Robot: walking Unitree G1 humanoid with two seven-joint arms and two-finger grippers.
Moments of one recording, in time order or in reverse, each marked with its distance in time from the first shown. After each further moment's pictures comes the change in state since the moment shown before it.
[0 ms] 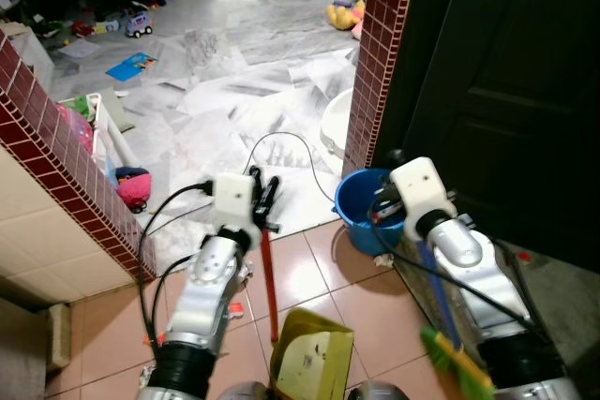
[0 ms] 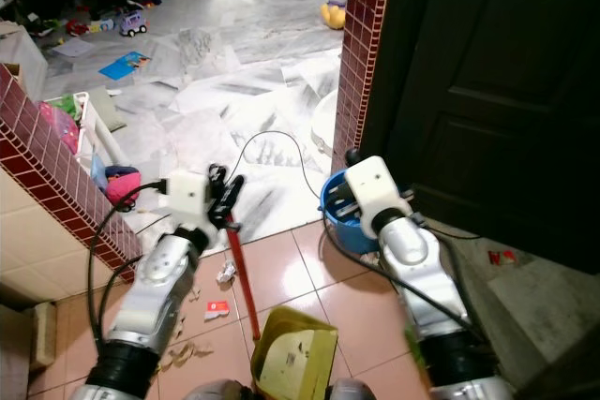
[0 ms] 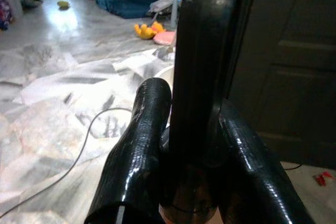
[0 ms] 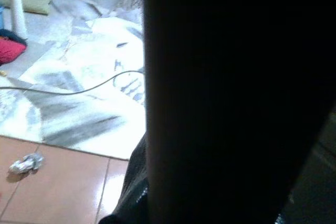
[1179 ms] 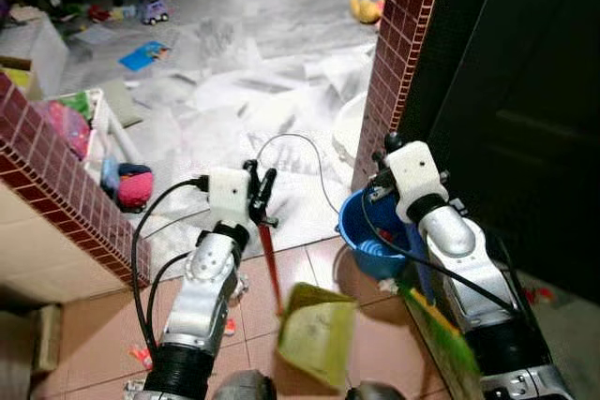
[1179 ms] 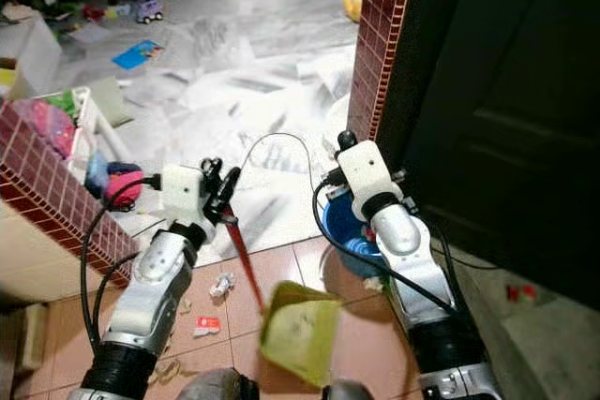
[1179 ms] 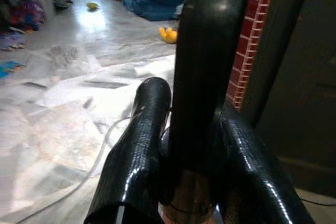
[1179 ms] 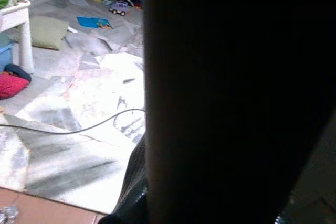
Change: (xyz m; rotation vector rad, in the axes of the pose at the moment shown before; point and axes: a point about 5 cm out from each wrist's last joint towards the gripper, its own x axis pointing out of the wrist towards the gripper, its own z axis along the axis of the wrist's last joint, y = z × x) left arm -0.004 0.004 0.004 0.015 -0.016 0.040; right arm 0.008 0.005 0.017 0.002 -0.131 -0.006
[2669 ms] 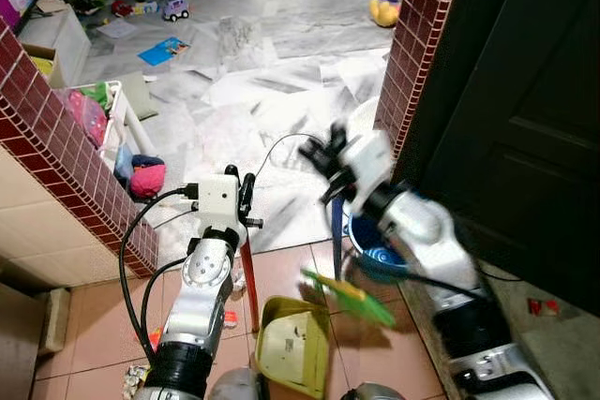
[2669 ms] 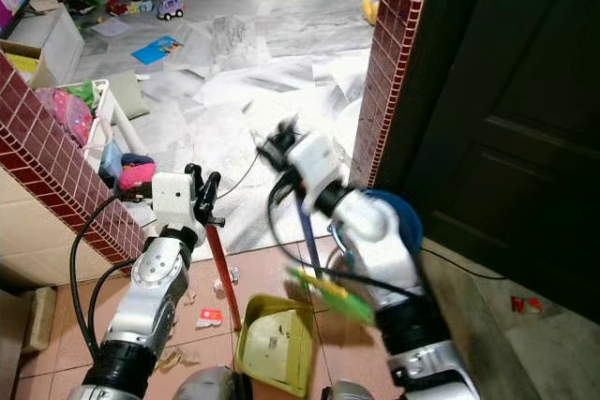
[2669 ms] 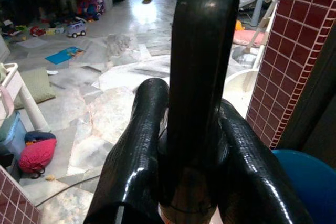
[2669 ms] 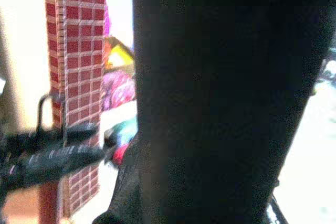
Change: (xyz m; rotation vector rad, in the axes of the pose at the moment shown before) left arm 0.000 0.016 -0.013 0.037 0.033 0.169; right arm 0.016 0.042 0.058 0.200 -0.343 0.414
